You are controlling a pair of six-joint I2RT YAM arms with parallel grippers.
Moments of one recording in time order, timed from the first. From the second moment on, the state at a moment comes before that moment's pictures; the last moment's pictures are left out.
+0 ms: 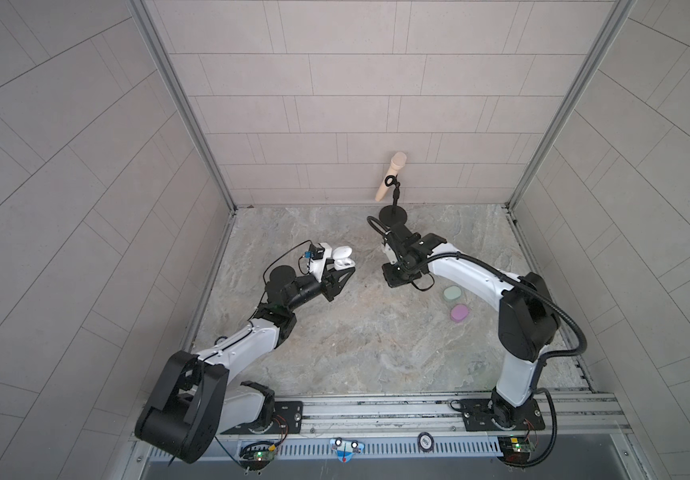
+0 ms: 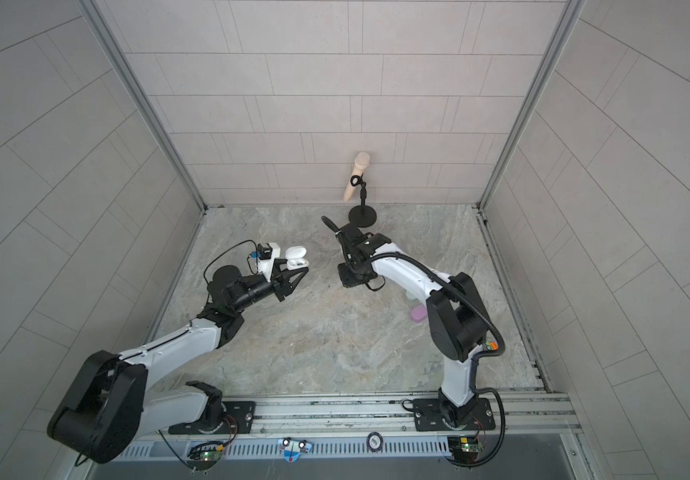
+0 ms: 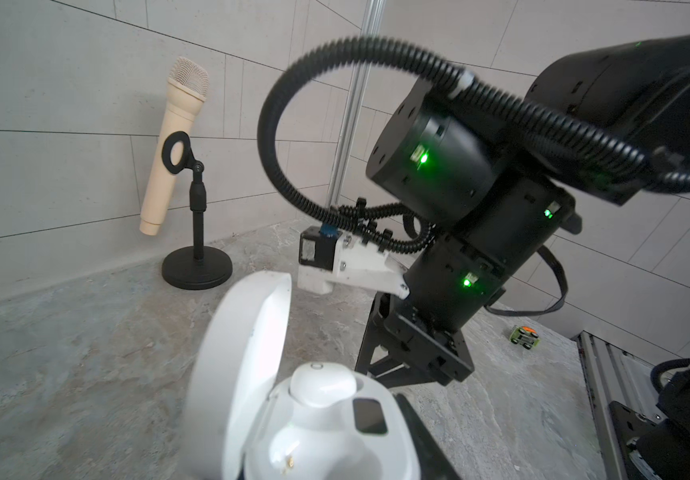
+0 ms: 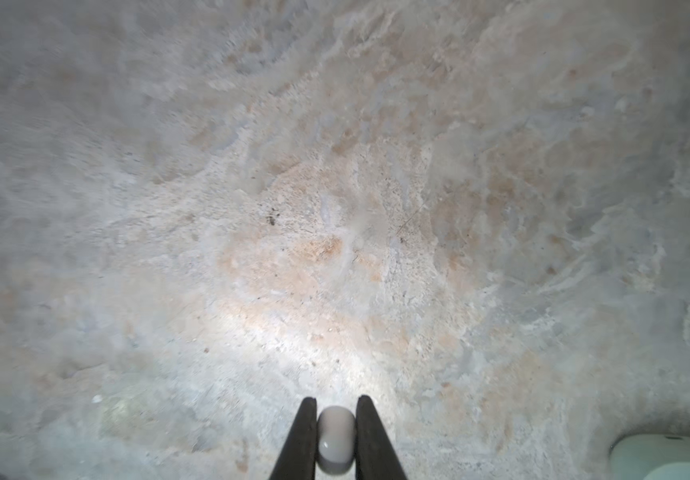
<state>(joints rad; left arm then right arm) -0.36 1.23 0.47 0.72 0.61 -0.17 0.58 1.78 1.48 -0.86 -0.07 0.32</state>
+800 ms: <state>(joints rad) -0.68 1.53 0.53 1.05 0.57 -0.23 0.58 1.18 1.22 -0.62 -0.37 0.61</state>
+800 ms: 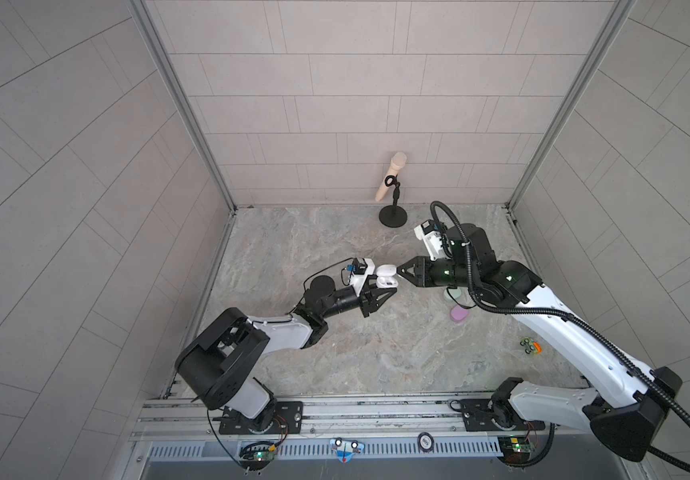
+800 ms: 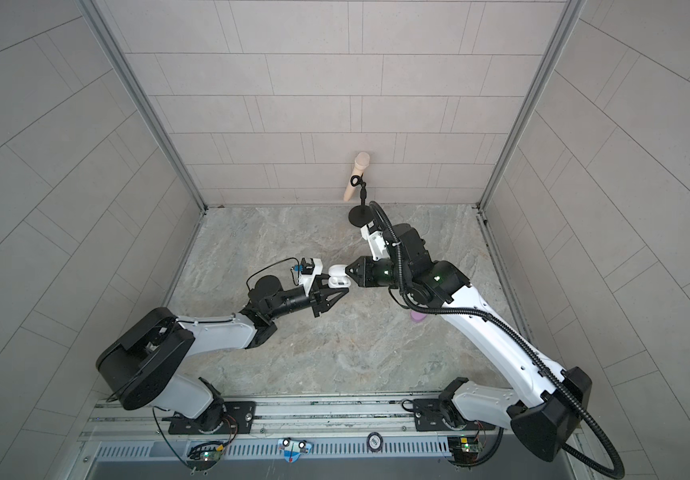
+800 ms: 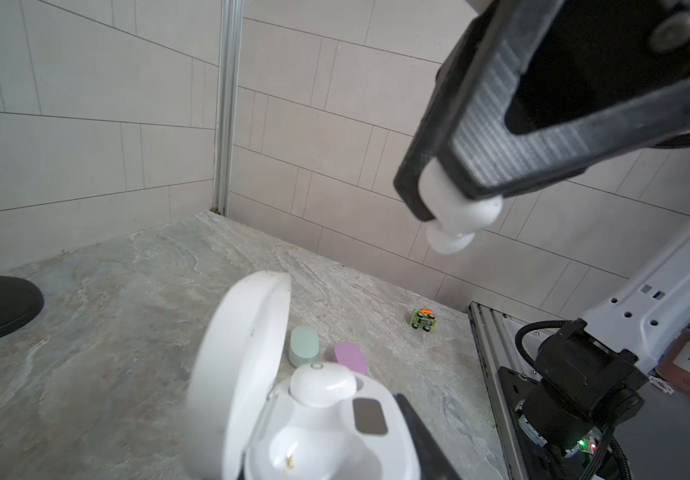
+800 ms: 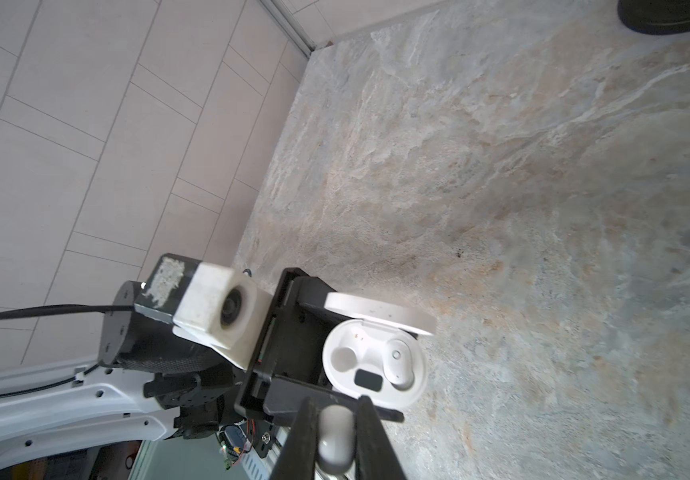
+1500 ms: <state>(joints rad) -0.74 1.51 0.57 1.08 0.54 -0.18 0.61 1.12 1.09 -0.41 -0.42 0.74</state>
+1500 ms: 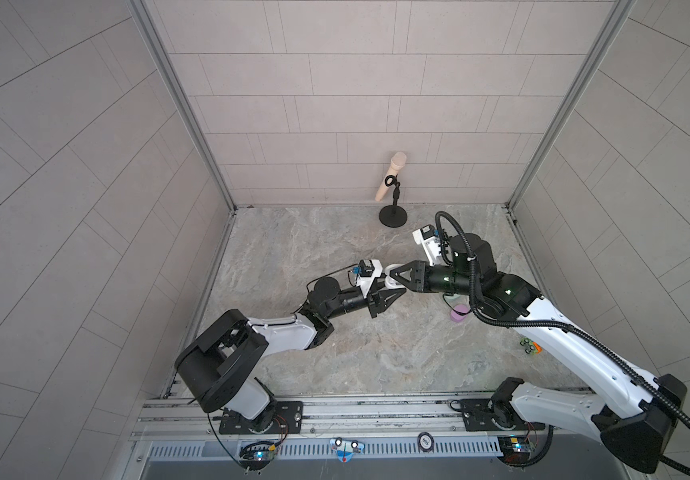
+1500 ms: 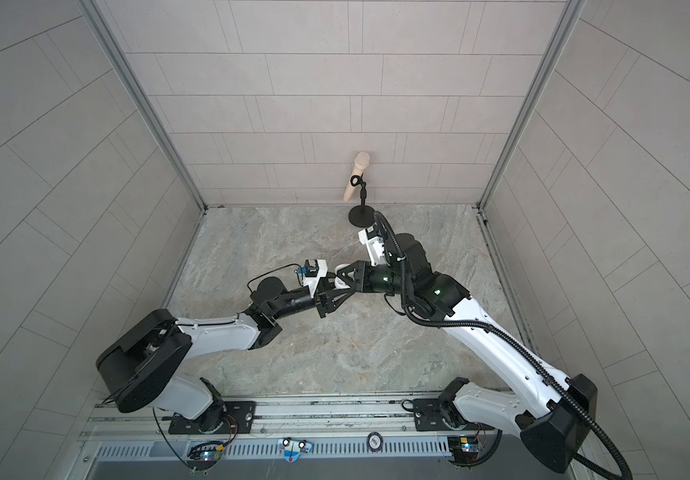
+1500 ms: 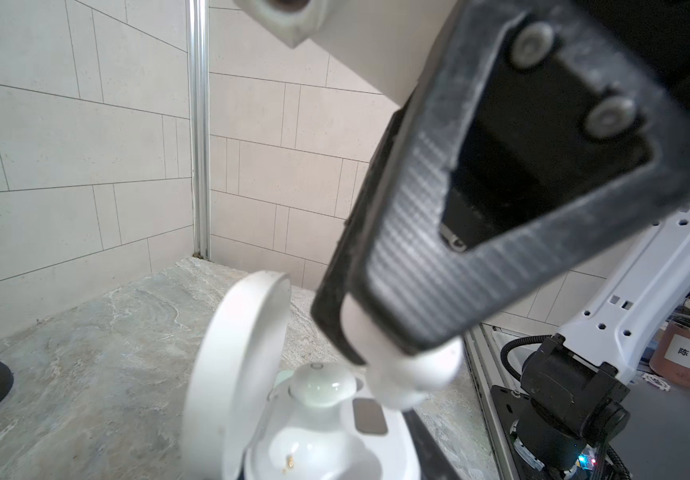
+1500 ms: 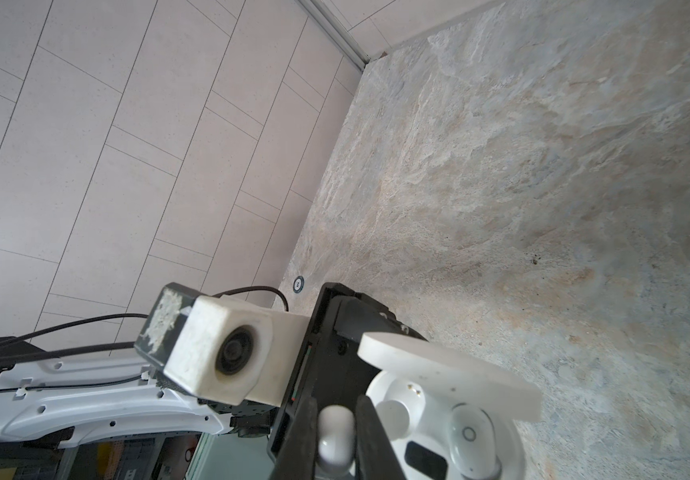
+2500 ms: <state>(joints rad) -0.75 1.42 0.57 1.05 0.53 -0.14 0.66 1.10 1.07 -0.38 -0.39 0.76</state>
